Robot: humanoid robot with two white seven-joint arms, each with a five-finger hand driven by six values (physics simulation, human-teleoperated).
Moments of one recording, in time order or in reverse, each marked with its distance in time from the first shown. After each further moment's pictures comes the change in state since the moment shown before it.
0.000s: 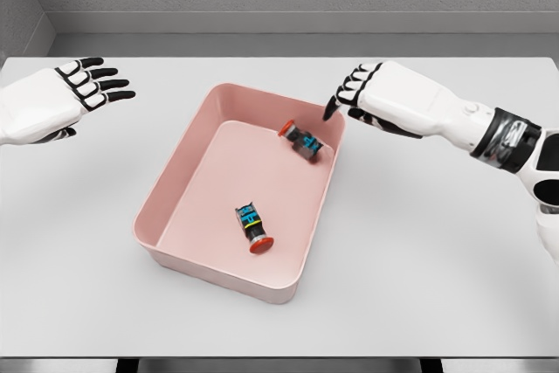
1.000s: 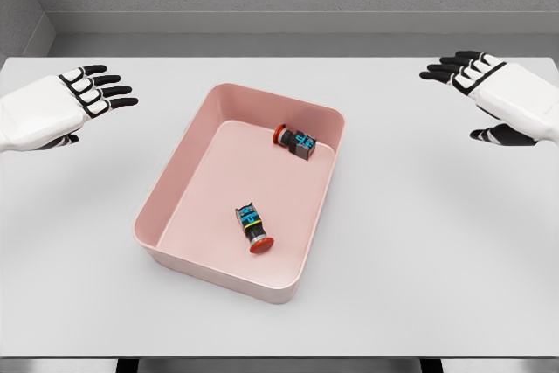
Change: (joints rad) left arm 0.020 0.002 -0.001 -0.009 0.006 0.000 -0.001; right arm 0.175 -0.150 -0.290 0.017 -0.006 0.000 0.000
